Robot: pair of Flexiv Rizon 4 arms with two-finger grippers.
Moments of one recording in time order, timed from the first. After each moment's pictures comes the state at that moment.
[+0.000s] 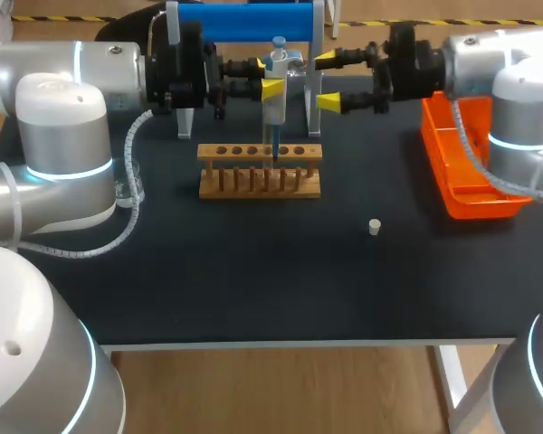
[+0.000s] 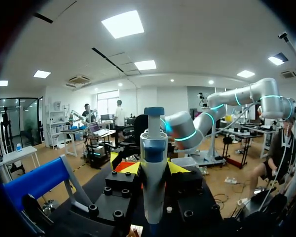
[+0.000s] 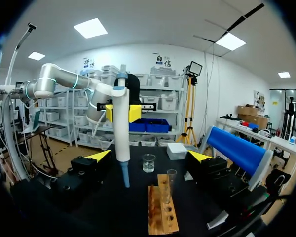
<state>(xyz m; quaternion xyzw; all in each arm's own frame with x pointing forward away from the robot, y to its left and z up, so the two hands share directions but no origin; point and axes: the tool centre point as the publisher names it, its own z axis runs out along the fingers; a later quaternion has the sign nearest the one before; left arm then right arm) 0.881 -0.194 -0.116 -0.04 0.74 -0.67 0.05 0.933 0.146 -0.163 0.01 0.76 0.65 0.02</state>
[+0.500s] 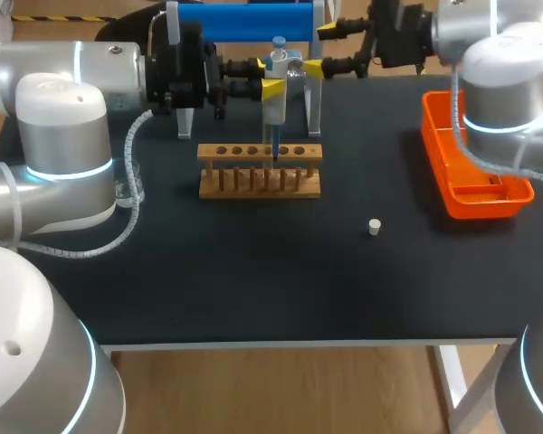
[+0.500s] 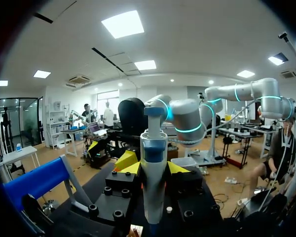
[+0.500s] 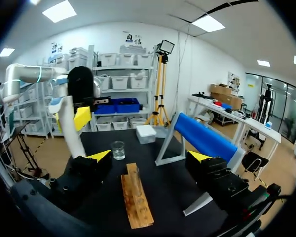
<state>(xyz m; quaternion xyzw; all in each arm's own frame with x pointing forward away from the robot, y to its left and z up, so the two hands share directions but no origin) 0.881 -0.194 -0.116 -0.04 0.74 -0.67 0.05 0.993 0.159 -0.146 0.12 0.81 0.57 0.10</state>
